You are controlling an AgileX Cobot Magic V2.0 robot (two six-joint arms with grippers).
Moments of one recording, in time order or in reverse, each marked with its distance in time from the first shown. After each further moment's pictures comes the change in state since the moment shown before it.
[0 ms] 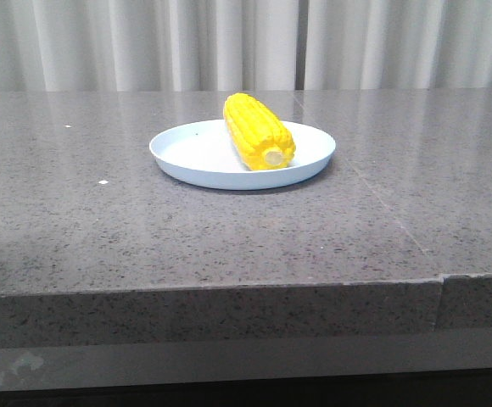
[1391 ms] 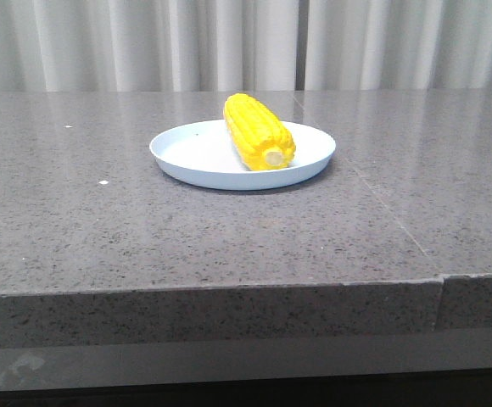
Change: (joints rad) left arm 0.263 -0.459 0.419 0.005 -0.374 0.000; right arm 0.000 0.000 0.000 -0.002 -0.003 -0.002
